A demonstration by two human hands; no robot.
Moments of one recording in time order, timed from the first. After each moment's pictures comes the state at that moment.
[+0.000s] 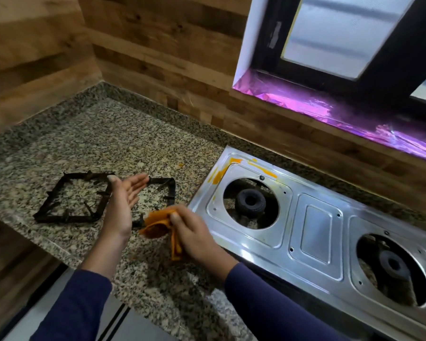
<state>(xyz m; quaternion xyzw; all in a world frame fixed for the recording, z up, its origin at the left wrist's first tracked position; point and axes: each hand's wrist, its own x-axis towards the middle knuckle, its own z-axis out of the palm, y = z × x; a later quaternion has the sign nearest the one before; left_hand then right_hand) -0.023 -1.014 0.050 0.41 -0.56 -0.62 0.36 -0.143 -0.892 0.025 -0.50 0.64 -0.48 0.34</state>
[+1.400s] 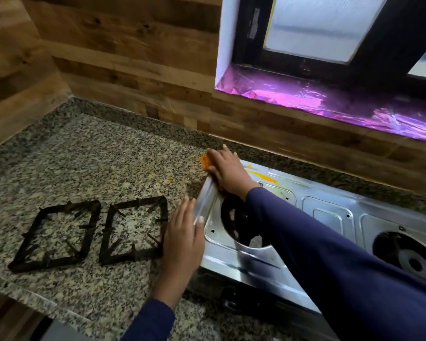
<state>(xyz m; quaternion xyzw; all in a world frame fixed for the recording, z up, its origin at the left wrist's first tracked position) -0.124 -0.971 -0.003 0.37 -0.85 -0.29 0.22 -0.360 -1.001 0.008 -0.55 0.81 -0.19 0.04</state>
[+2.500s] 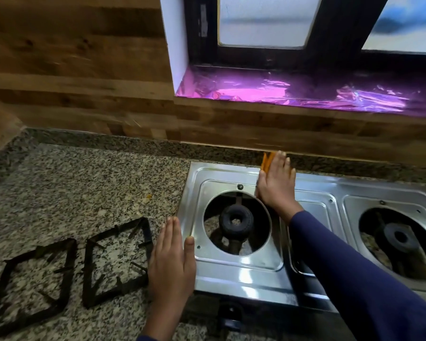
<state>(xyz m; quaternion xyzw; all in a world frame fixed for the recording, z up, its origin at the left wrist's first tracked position) -0.127 -0.968 -0.012 0.37 -0.89 -0.22 0.15 -0.412 -0.868 0.004 -0.21 0.96 -0.19 0.04</state>
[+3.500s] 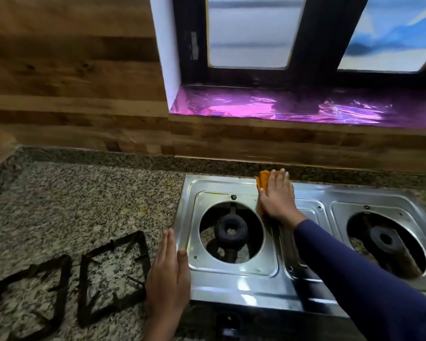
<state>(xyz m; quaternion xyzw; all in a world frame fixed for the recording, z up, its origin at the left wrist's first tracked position) -0.125 -0.967 -0.003 0.36 -0.86 -0.30 0.19 -0.418 -0.842 0.010 -0.21 0.97 -0.12 0.09</state>
